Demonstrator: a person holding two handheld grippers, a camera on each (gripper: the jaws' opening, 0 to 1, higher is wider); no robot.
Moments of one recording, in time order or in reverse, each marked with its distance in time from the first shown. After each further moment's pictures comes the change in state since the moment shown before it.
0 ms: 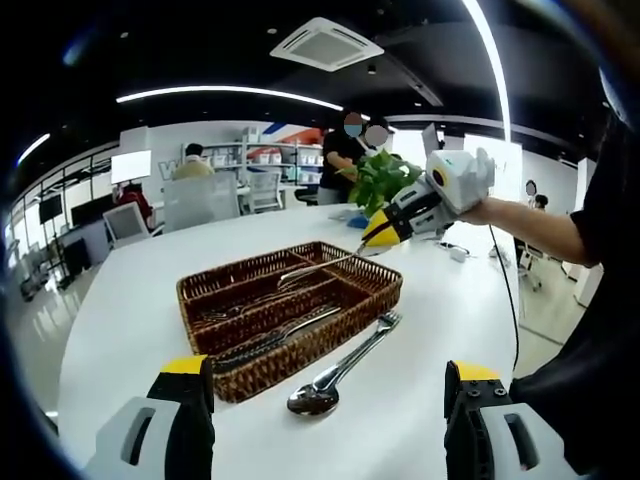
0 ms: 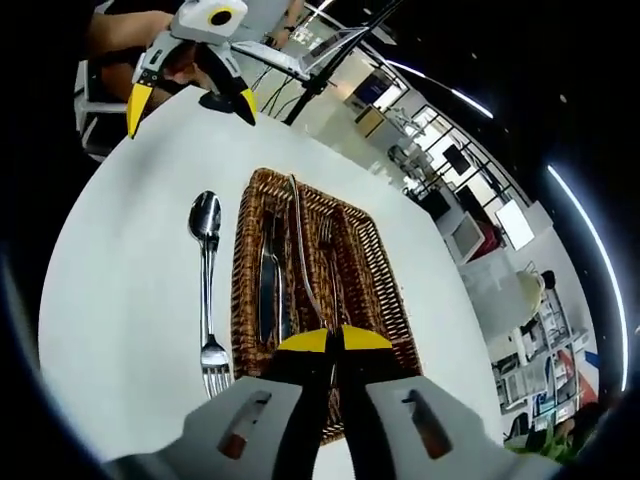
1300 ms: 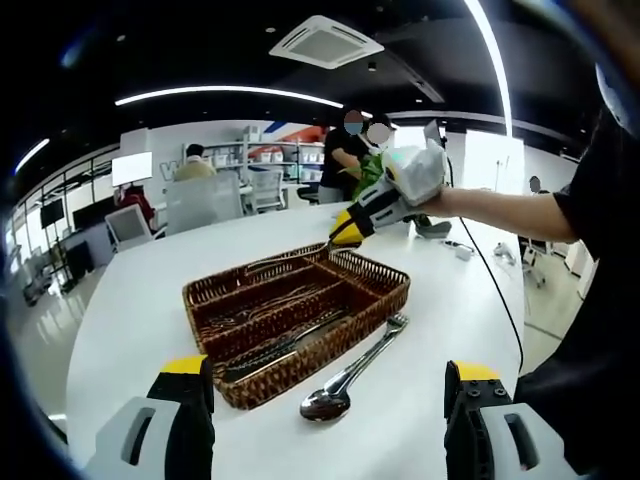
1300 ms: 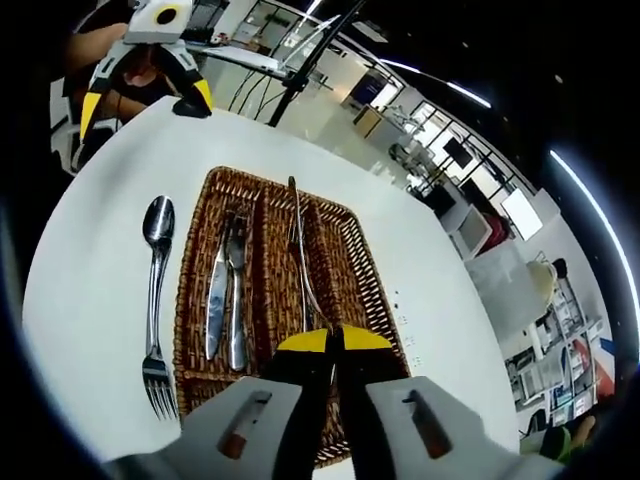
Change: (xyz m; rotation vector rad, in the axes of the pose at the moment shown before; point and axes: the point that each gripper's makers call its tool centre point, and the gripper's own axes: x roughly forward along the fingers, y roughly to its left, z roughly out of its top) left arm 0.001 0.011 0.008 0.015 0.015 0.019; right arm 0.053 -0.046 -0.008 0.059 -0.015 0.041
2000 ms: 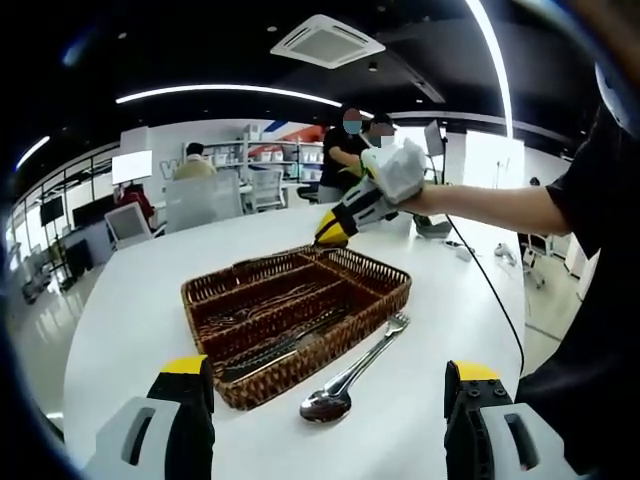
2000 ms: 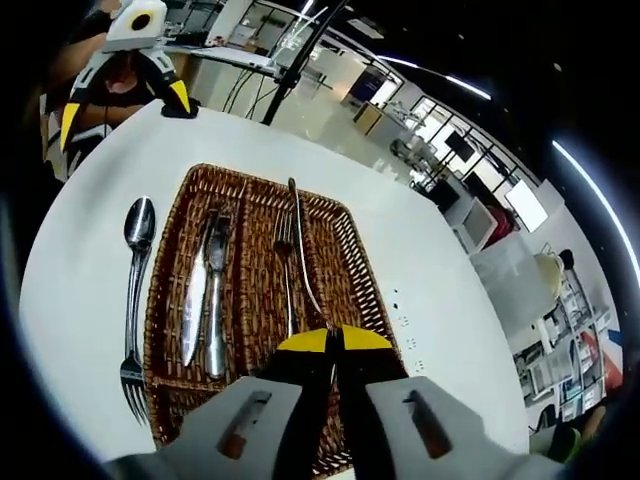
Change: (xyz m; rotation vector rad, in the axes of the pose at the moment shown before) left arm 0.006 0.004 -0.002 -0.008 -0.004 -0.007; right arm 0.022 -0.018 -0.007 0.041 0.005 0.021
